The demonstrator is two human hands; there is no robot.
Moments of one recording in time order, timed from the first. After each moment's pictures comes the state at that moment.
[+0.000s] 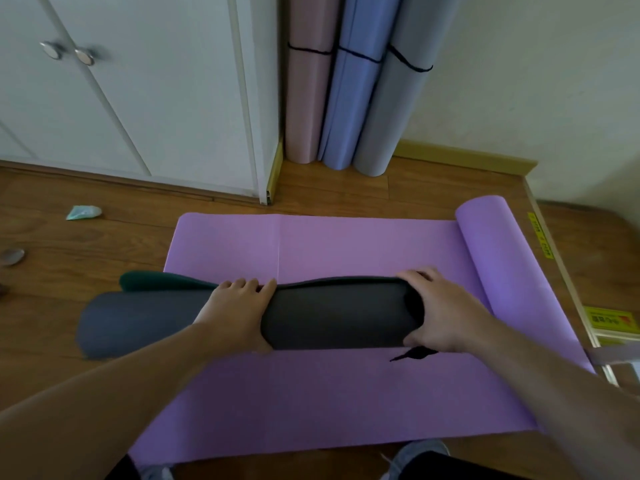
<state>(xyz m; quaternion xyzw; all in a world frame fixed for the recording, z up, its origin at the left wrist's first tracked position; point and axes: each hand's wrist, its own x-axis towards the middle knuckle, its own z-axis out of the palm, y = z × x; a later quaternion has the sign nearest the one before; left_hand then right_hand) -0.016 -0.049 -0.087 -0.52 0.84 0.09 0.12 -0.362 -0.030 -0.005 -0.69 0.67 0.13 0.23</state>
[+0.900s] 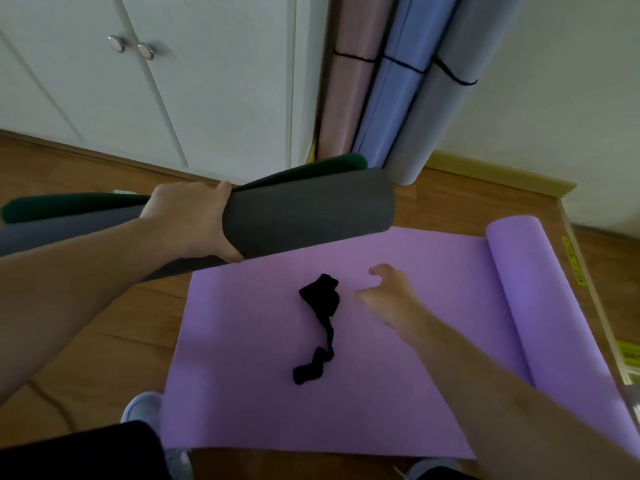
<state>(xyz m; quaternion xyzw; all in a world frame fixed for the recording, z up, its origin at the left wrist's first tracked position) 0.070 -0.108 0.040 -0.66 0.74 -0.02 0.10 -0.243 -0.076 -0.050 -0.47 0.75 -0.10 0.44</state>
